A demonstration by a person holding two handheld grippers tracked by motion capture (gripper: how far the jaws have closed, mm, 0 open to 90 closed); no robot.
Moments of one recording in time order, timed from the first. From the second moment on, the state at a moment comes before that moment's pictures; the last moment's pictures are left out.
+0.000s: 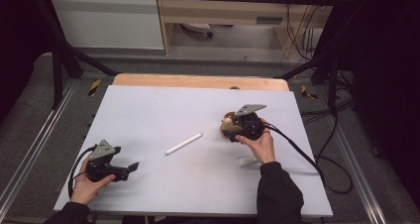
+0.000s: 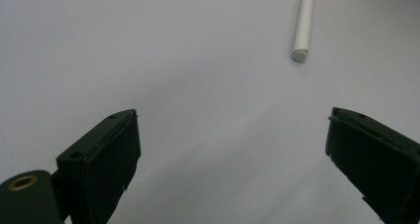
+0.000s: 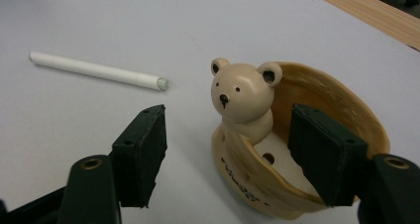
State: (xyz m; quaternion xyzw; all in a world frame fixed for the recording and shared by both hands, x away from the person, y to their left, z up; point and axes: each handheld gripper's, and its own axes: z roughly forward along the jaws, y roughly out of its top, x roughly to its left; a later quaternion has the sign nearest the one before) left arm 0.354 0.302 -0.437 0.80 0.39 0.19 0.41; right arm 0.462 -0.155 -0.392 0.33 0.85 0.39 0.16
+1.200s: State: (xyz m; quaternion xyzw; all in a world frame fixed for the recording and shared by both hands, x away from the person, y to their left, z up) left arm 0.354 0.302 -0.438 0.80 0.39 0.19 0.41; right arm 0.474 -0.152 -0.402 0.30 0.86 0.37 0.18
